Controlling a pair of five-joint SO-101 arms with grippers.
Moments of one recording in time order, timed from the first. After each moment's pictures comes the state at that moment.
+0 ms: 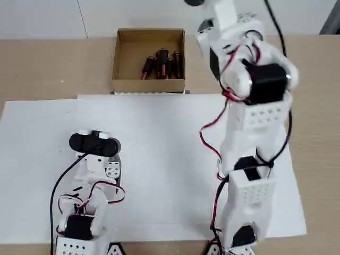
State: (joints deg) left arm 3.1 -103.1 96.6 49.9 1.1; right arm -13.5 25.3 -91.5 95.9 16.2
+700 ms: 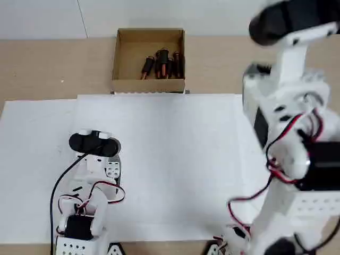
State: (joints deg) left arm 3.1 -103.1 96.6 49.9 1.1; right arm -3.7 -26.5 -30.2 94.7 5.1
